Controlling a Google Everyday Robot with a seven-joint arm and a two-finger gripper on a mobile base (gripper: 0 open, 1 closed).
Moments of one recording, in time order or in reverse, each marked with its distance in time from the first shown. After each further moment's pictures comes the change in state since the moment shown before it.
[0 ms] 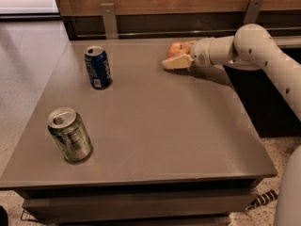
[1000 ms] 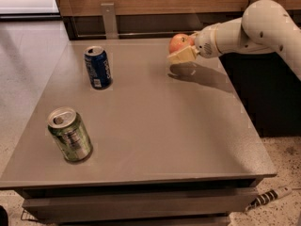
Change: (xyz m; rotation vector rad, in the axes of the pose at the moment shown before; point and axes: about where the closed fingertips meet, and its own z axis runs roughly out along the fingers) arm -0.031 0.023 -0.046 0.027 0.127 -0.061
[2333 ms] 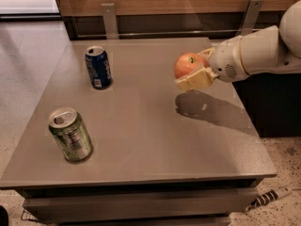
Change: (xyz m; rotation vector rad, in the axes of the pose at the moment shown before) arm 0.003 0.134 -0.097 -0.102 0.082 -0.048
